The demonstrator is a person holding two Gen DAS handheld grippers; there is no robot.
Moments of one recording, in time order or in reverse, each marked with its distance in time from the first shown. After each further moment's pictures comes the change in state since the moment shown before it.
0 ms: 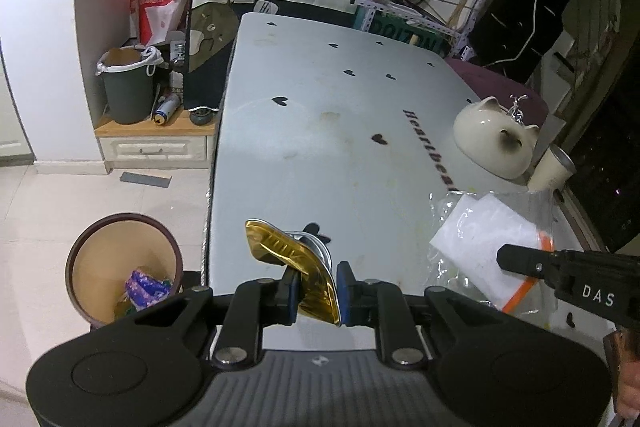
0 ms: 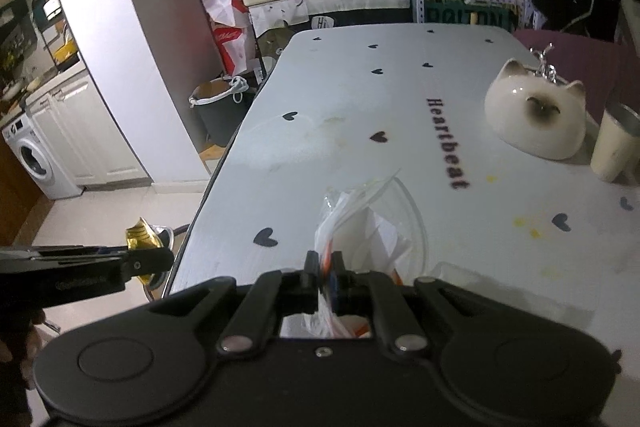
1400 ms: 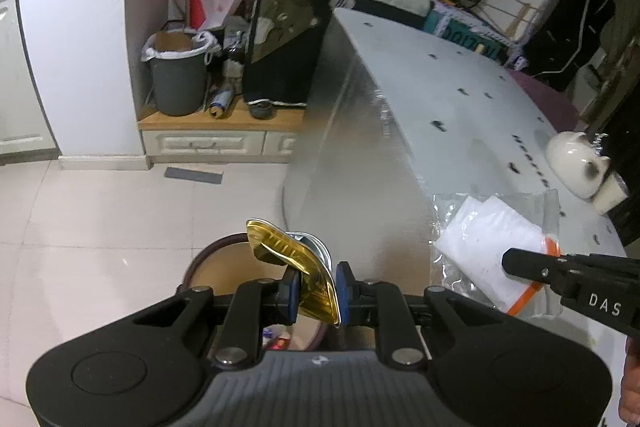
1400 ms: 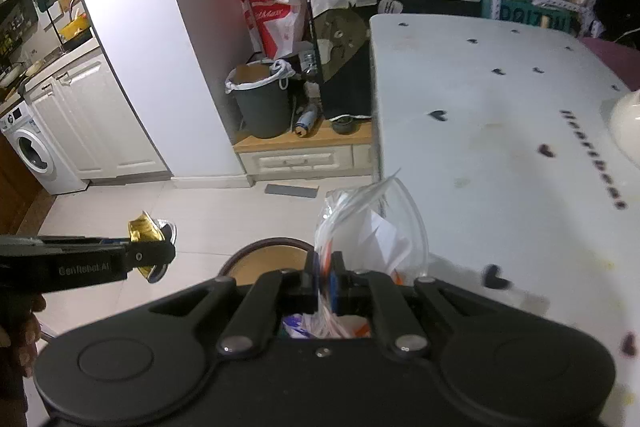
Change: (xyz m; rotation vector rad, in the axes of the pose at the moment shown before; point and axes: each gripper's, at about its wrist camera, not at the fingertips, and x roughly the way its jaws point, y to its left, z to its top) left arm 0.011 0.273 0.071 -0.001 0.070 -0.006; right arm 0.129 0.239 0.040 0.024 0.060 -0.003
